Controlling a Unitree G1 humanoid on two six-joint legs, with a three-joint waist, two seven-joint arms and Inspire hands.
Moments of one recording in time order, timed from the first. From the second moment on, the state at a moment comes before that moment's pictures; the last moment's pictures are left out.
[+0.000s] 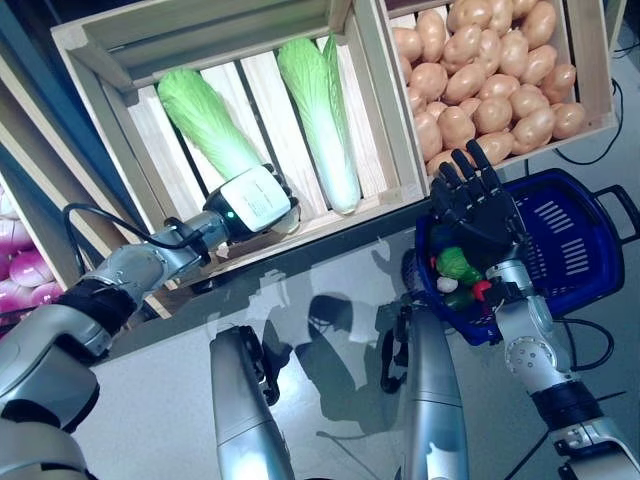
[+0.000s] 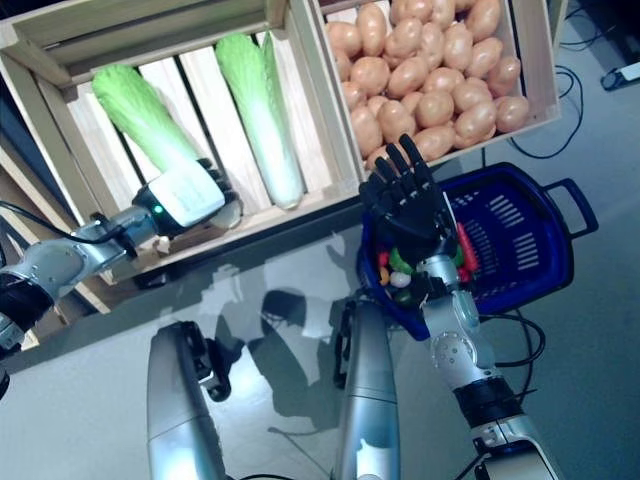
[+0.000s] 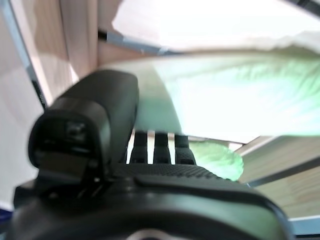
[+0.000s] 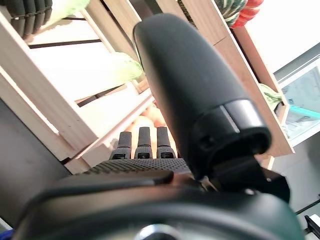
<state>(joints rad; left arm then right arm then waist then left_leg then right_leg) -0.95 1.00 -0.89 0.57 1.11 -0.24 0.43 -0.35 -0.53 0.20 0.17 1.15 -0.28 0.14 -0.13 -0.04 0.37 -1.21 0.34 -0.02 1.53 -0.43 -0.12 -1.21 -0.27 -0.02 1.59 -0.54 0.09</state>
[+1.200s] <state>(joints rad) -0.68 0.94 -0.60 0.63 0.55 -0.41 0.42 -0.29 -0.46 0.22 0.15 1.02 -0.28 0.14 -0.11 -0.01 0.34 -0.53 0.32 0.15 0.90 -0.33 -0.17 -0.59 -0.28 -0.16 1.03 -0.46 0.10</state>
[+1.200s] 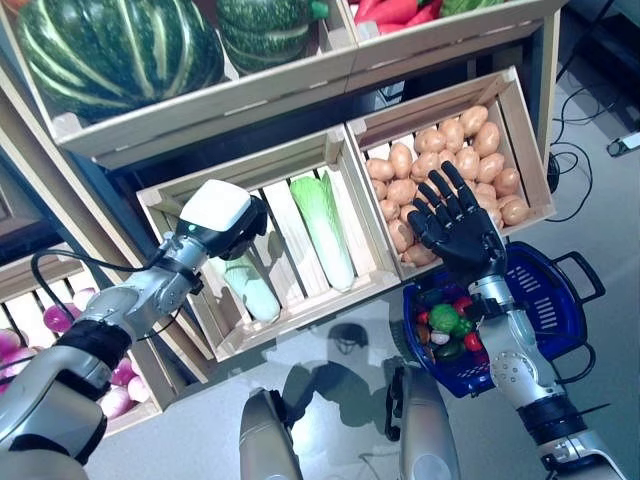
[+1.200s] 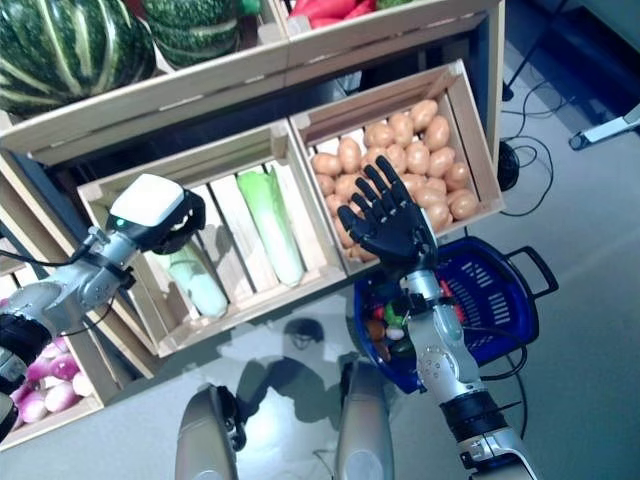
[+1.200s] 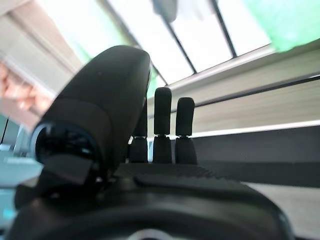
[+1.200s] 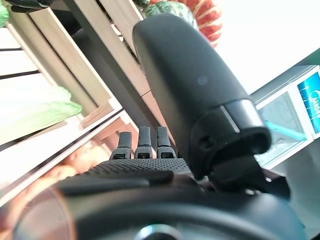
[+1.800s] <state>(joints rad) -0.71 0.96 -0.85 0.64 0.80 -0.31 0.22 -0.28 -0.53 0.25 0.15 0.99 -0.24 0.14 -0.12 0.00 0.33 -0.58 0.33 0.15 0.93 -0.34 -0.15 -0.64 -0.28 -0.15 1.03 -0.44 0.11</state>
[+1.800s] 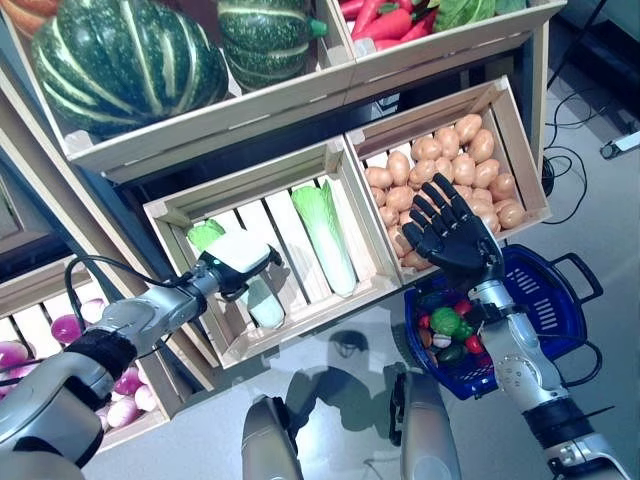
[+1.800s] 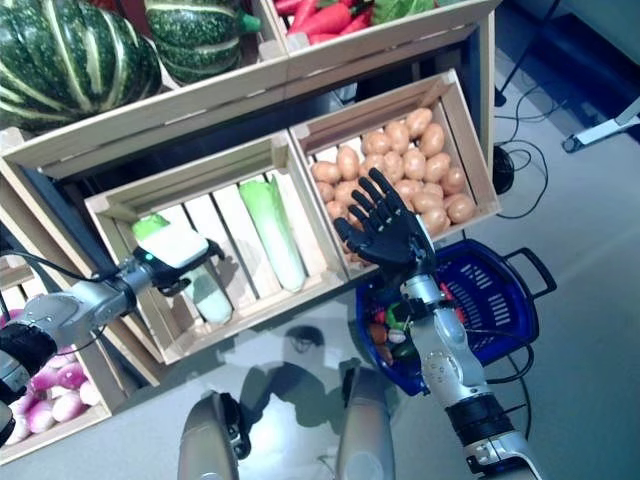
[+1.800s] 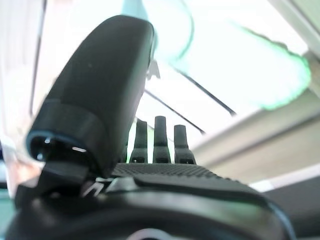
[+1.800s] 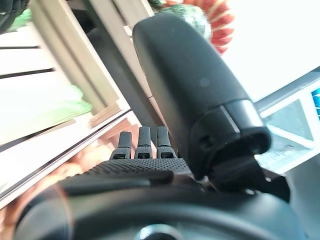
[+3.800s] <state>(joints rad) -1.05 1.03 -0.82 0.63 0.89 -0.24 0.27 -0.37 -0.62 0.20 0.15 1.03 -0.31 0.11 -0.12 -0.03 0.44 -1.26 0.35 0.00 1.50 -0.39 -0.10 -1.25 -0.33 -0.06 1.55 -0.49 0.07</state>
